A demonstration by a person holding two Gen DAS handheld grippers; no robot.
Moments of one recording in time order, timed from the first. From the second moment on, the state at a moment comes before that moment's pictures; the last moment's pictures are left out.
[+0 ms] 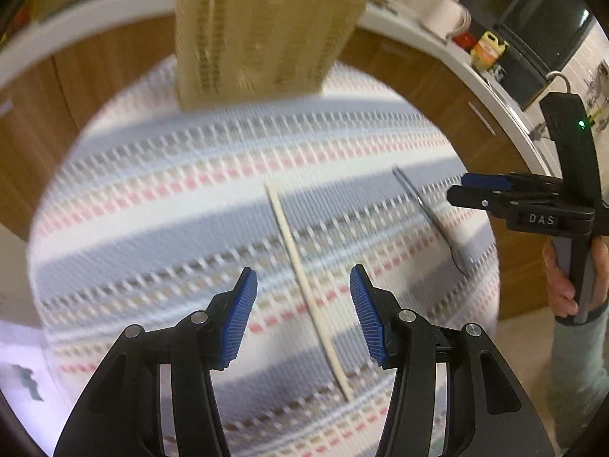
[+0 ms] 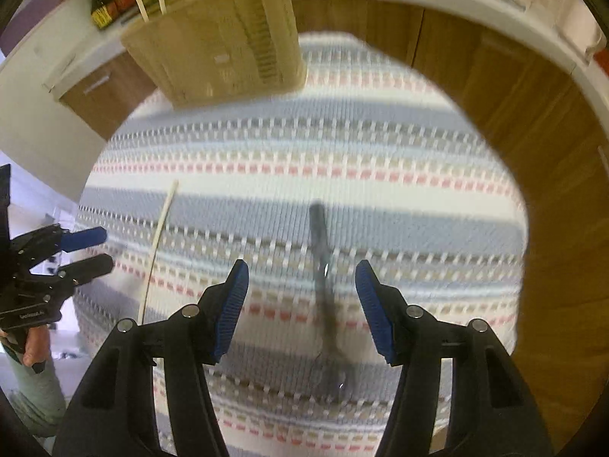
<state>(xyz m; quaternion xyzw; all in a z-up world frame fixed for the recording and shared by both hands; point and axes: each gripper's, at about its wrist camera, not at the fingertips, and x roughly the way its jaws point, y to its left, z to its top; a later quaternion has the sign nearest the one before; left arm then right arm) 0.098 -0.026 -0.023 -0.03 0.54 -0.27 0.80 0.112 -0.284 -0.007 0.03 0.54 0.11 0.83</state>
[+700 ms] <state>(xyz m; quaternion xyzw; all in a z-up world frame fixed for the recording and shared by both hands) 0.124 -0.063 -0.066 -0.06 0.63 -0.28 0.73 0.118 -0.287 -0.042 0.01 0.59 0.10 0.80</state>
